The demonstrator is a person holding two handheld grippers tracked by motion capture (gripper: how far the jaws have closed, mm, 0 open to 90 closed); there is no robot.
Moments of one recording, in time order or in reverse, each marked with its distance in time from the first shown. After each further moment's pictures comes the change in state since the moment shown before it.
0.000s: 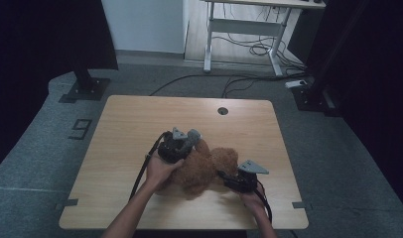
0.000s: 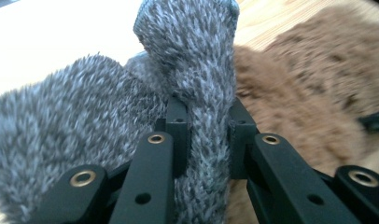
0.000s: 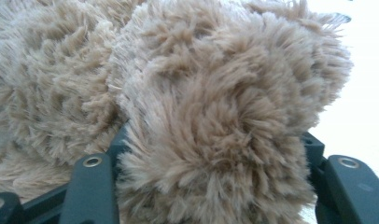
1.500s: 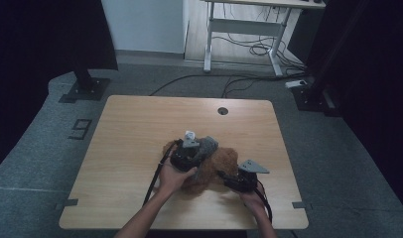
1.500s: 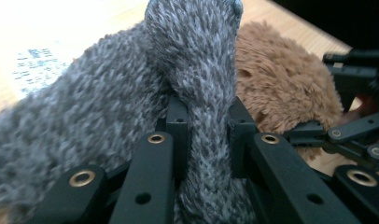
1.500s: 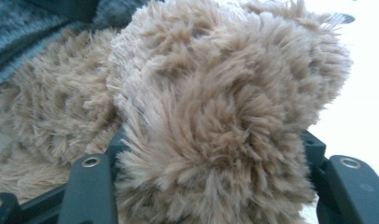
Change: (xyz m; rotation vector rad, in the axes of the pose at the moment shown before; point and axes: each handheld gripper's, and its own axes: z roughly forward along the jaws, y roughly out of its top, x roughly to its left) left arm -0.031 -0.006 0.012 -0.066 -0.110 -0.057; right arm -0.001 0.000 0.000 -0.004 0.015 0.011
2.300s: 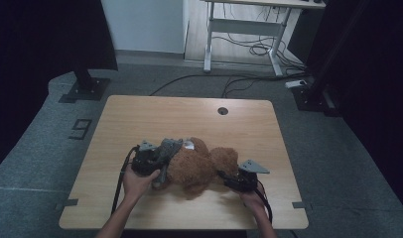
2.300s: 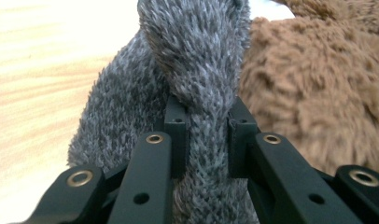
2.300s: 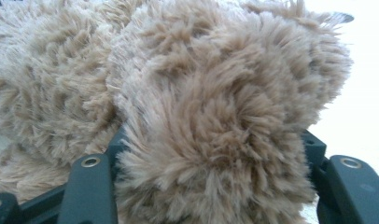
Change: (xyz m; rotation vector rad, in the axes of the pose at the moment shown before) left arm 0.073 -0.065 -0.055 0.012 0.132 -0.168; right arm 0.000 -0.001 0.000 -0.006 -0.002 0.007
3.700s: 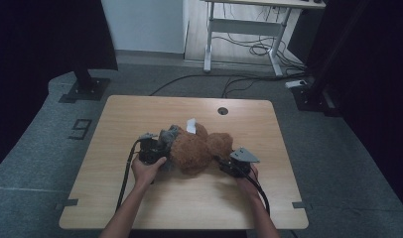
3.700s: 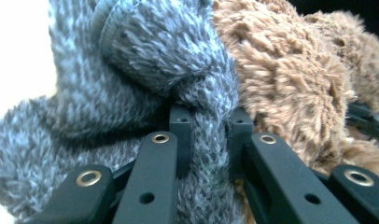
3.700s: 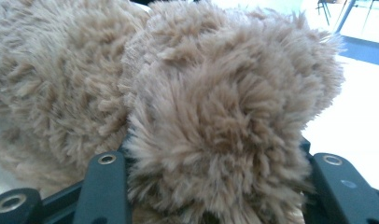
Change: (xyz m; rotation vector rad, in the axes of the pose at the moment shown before) left arm 0.025 0.015 0.046 -0.093 -0.185 -0.205; right arm -0.013 0.022 0.042 -0.105 -0.058 -0.181
